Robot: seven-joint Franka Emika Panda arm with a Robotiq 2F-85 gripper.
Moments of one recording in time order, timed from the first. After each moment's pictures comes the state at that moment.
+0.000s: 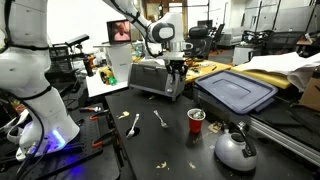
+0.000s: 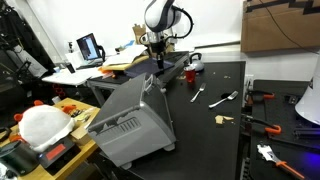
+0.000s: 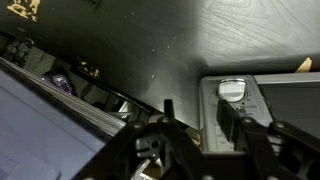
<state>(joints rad) -0.11 0.37 0.03 -1.94 -0.02 2.38 -0.60</state>
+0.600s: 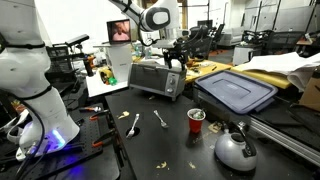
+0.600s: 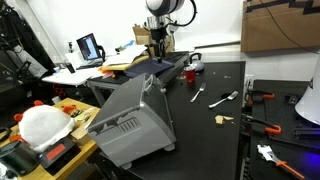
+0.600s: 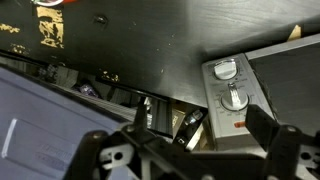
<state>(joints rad) -0.09 0.23 0.01 -1.99 -0.02 2.35 -0.38</state>
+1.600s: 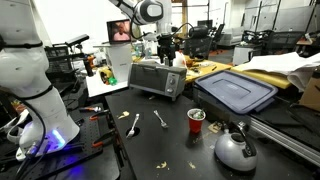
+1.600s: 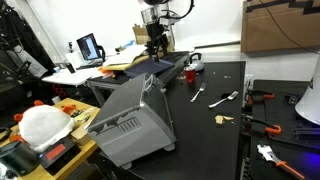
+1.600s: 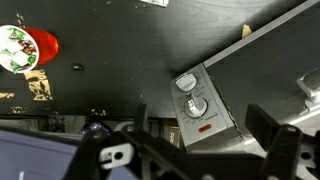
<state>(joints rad) -0.01 0.16 0.01 -1.99 -0.02 2.17 -0.03</state>
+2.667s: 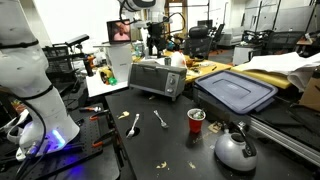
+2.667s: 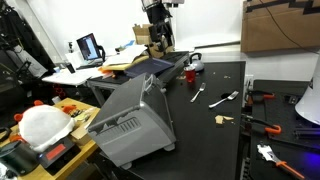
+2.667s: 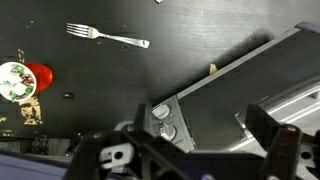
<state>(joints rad) 0.01 0.03 0.02 -2.00 0.04 1.93 -0.06</state>
